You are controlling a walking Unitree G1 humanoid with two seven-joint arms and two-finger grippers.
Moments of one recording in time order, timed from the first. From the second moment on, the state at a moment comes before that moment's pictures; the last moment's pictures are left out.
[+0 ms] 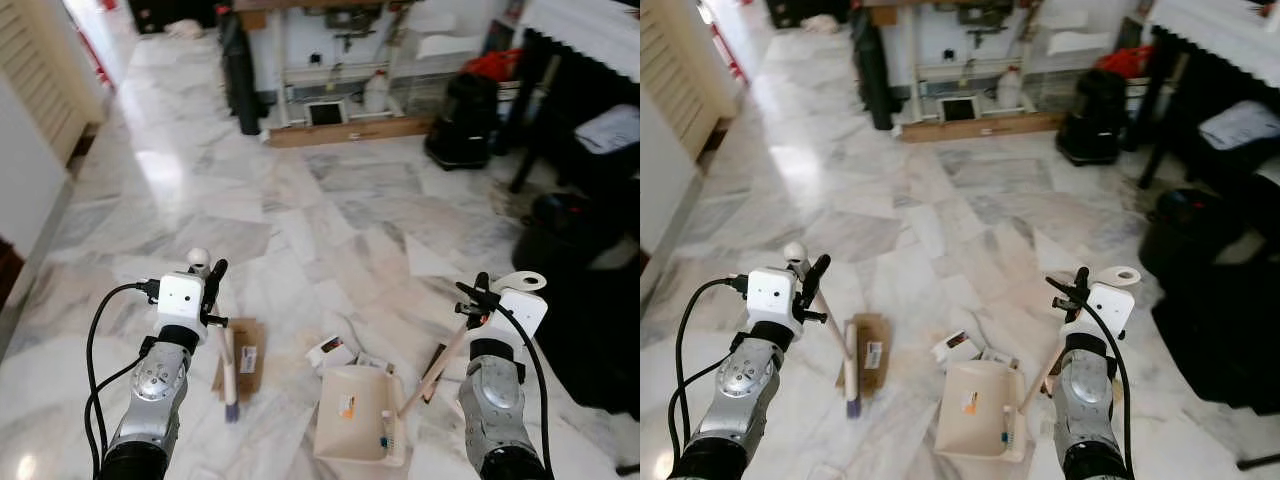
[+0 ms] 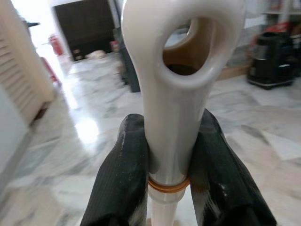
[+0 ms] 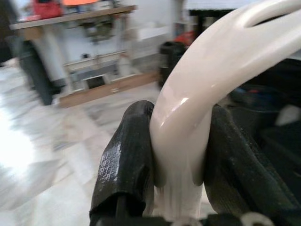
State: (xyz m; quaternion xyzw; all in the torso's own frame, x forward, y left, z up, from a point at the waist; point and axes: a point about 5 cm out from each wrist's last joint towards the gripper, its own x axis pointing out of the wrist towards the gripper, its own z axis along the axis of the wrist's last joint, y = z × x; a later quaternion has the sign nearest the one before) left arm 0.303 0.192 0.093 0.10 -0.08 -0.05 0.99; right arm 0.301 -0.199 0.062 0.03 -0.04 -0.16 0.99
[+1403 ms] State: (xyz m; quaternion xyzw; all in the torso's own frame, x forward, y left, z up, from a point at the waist) left arm 0.311 0.177 0.099 0.09 -0.10 -0.03 0.99; right arm 0.317 -0.180 0.076 0.03 -0.05 -0.10 0.99
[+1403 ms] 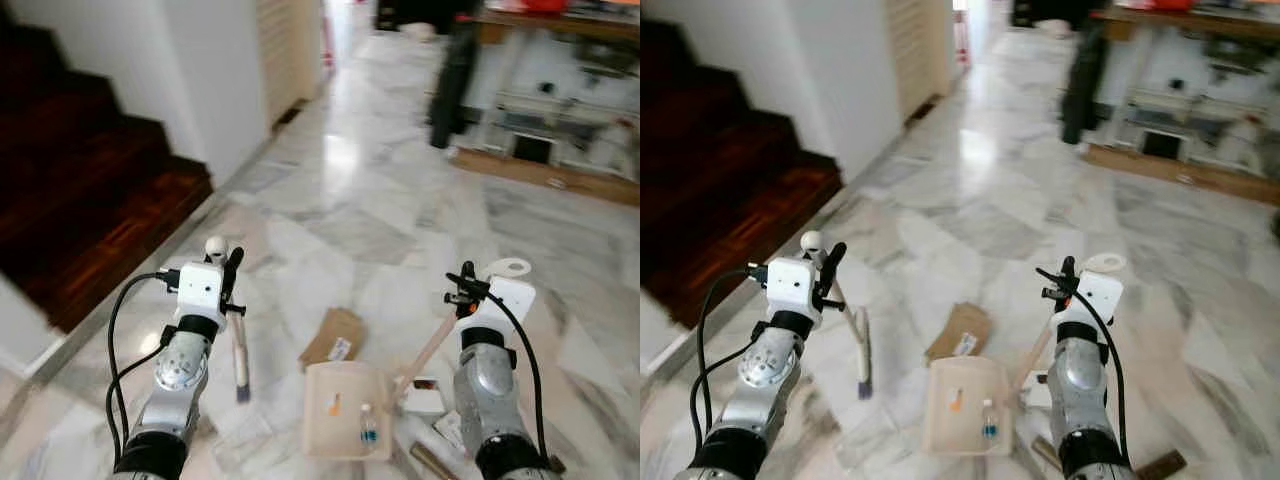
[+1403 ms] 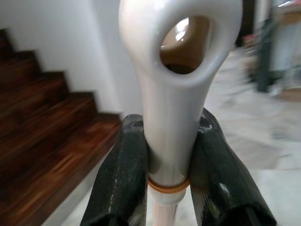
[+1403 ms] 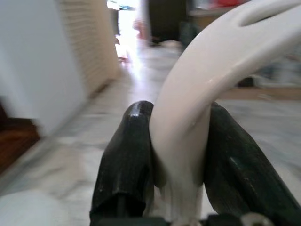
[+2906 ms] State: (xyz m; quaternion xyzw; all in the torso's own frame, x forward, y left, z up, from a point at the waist) left arm 0.305 0.176 0.088 0.06 -0.09 0.01 0.99; right arm 0.312 -0.185 0.066 0.05 -0.03 -0.09 0.99
